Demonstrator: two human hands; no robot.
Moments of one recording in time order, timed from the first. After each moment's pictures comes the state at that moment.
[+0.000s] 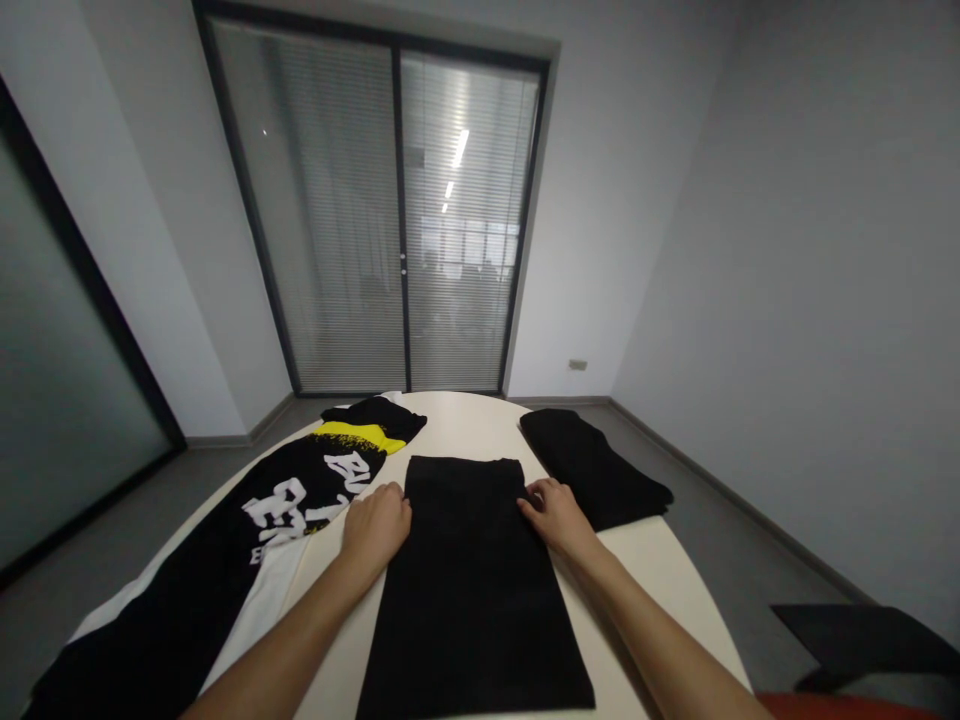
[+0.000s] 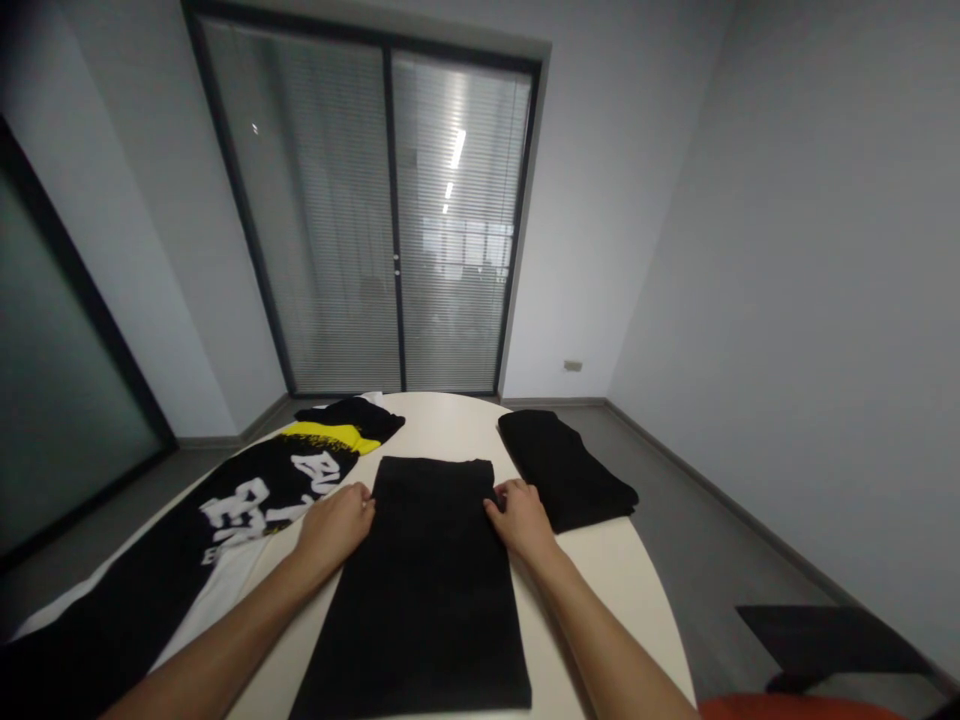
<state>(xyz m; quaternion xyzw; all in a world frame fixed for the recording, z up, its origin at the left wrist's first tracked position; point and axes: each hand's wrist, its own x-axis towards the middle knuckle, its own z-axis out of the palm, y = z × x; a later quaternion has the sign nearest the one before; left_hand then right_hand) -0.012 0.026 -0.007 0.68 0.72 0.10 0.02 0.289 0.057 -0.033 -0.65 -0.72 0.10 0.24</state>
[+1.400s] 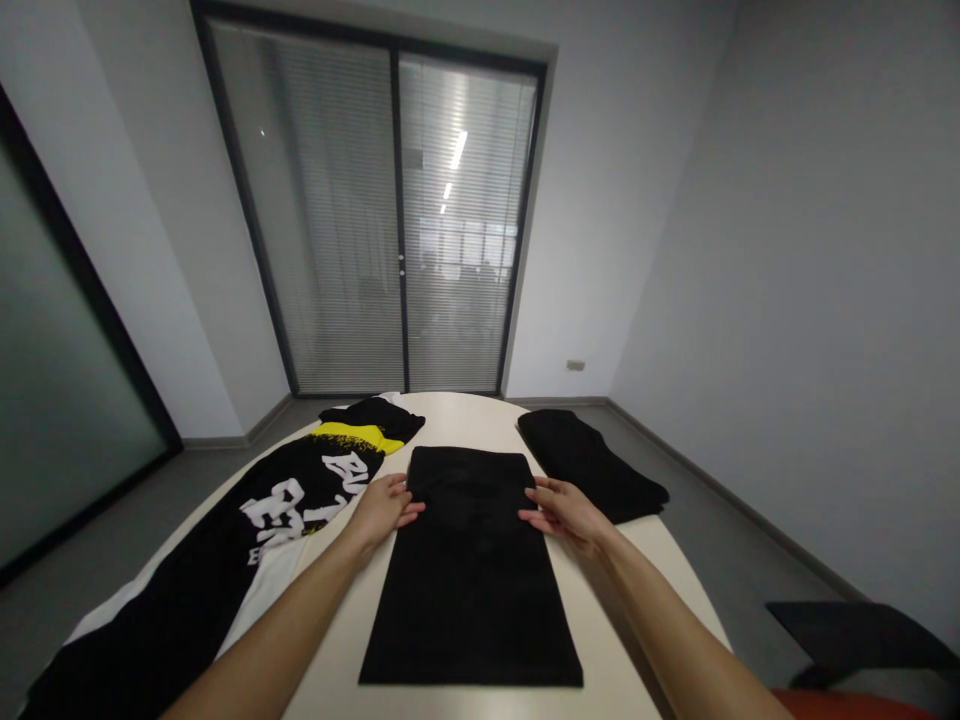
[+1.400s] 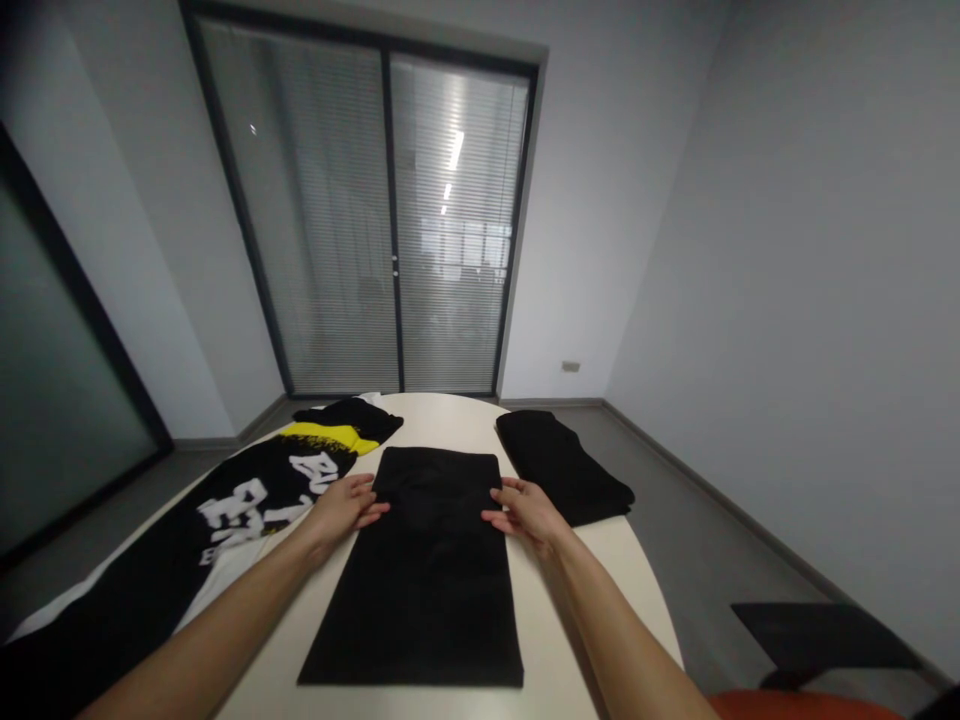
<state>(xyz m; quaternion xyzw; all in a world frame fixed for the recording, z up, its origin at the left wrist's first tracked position) -0.007 0.042 -0.008 0.37 0.59 0.47 0.53 0.295 0.044 0.002 -0.54 -0.36 0.62 0.43</state>
